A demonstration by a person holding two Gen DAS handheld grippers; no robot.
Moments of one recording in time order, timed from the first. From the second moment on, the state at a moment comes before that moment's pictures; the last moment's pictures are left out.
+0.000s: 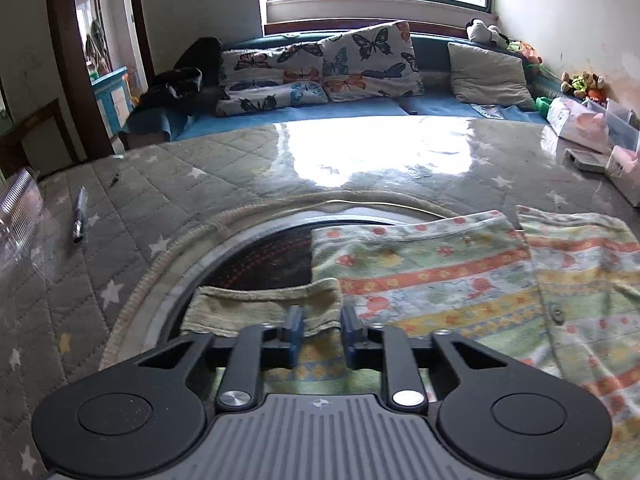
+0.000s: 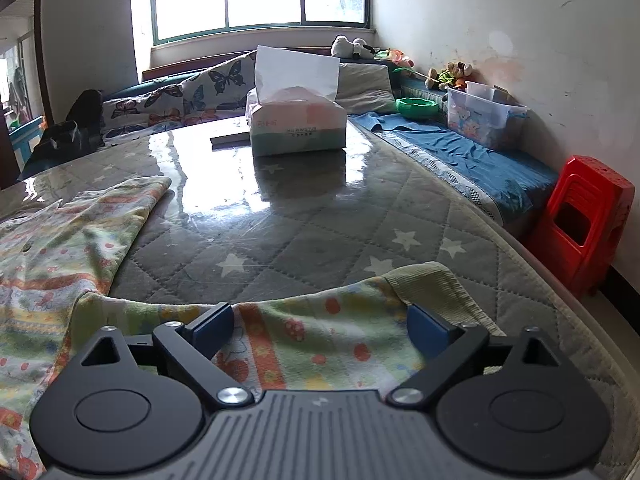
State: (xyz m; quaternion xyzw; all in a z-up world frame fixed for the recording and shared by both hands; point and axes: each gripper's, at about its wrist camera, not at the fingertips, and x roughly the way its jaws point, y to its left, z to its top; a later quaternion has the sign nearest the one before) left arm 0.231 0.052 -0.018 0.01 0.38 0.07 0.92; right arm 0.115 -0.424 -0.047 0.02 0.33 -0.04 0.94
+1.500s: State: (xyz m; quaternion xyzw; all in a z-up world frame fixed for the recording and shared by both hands) left arm 0.026 0.217 -0.010 -0.09 0.34 0.28 0.89; right arm 0.132 -0.420 -0.048 0.01 0.35 -0.02 0.94
